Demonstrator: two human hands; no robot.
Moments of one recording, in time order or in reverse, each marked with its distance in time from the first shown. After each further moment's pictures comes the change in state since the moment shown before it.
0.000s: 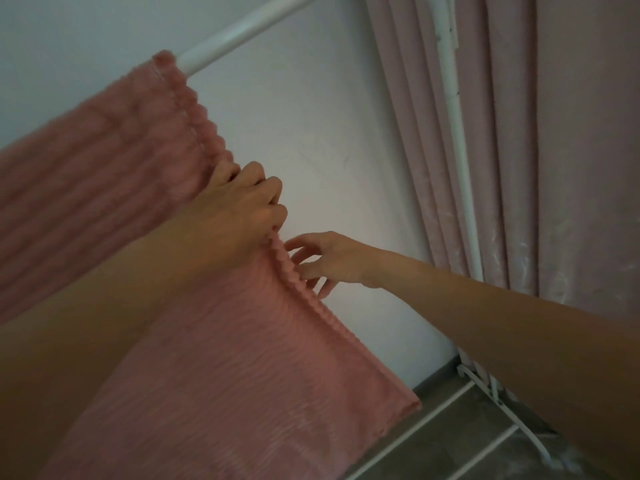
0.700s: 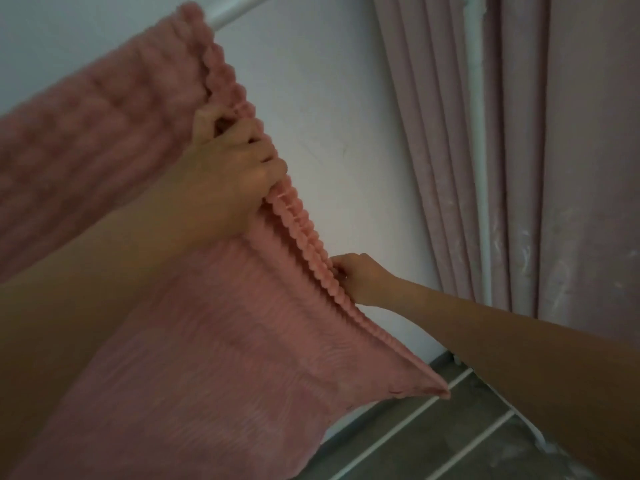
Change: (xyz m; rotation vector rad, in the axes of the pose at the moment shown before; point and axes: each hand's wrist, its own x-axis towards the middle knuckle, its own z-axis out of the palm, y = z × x) left_hand 0.011 -0.013 -0.001 0.084 0.172 -0.040; right_hand -0.001 0.066 0.012 -0.523 0.268 0.082
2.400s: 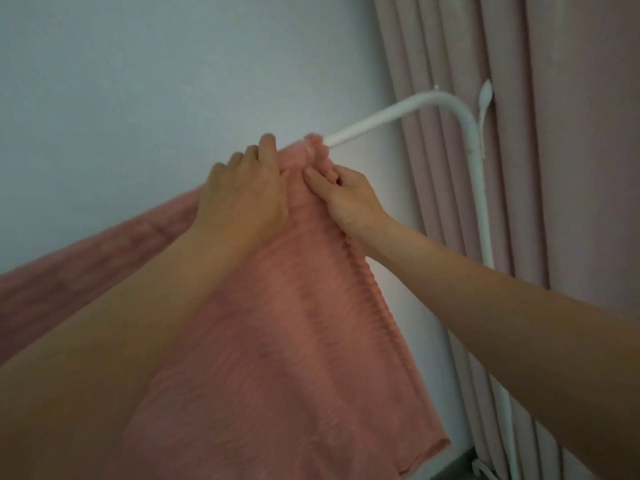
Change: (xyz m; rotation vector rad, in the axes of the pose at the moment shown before) left_hand 0.014 -0.049 -0.055 -0.101 0.122 -0.659; right_hand 0.026 -0.182 -0.136 0.742 0.491 -0.309
